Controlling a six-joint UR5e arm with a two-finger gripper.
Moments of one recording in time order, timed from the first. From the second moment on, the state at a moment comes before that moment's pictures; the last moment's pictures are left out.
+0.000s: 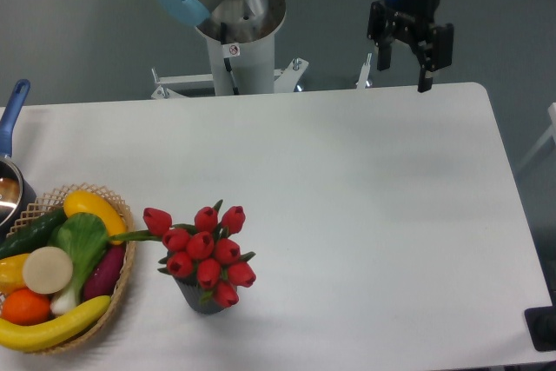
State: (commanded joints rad) arm 2.97 -1.43 -1.87 -1.09 1.22 1.94
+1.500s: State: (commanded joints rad) arm 2.81 -1.53 -1.90 -1.02 0.91 1.33
